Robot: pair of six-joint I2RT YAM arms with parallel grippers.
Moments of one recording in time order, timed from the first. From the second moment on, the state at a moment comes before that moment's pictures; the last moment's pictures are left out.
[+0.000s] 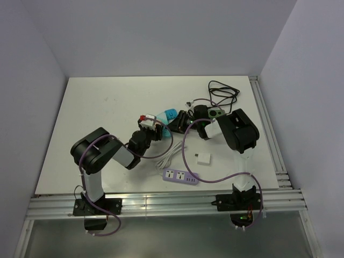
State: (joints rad) left arm -0.72 1.91 0.52 1.29 -0.30 -0.12; right arm 0.39 2.10 0.93 0.69 -0.67 0.92
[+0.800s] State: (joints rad) left arm -0.73 1.86 0.57 1.13 -0.33 -0.13; right arm 0.39 2.09 0.92 0.69 -0.67 0.91
